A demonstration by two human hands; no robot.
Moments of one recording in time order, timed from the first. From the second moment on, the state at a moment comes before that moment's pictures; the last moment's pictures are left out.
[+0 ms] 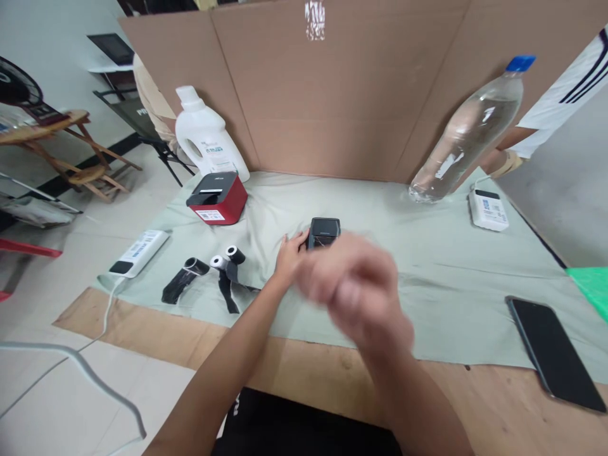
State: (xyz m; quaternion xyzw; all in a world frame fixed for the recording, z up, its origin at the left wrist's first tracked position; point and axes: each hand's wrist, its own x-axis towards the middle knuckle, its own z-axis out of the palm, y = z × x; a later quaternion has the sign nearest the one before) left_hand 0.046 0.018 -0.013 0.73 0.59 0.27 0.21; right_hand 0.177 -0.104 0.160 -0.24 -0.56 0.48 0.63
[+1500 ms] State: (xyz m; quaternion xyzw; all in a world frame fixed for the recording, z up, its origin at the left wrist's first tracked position) left_hand 0.043 0.021 -0.006 0.76 0.59 0.19 0.17; right_hand 0.222 0.050 -0.033 -0.57 -0.51 0.33 0.56
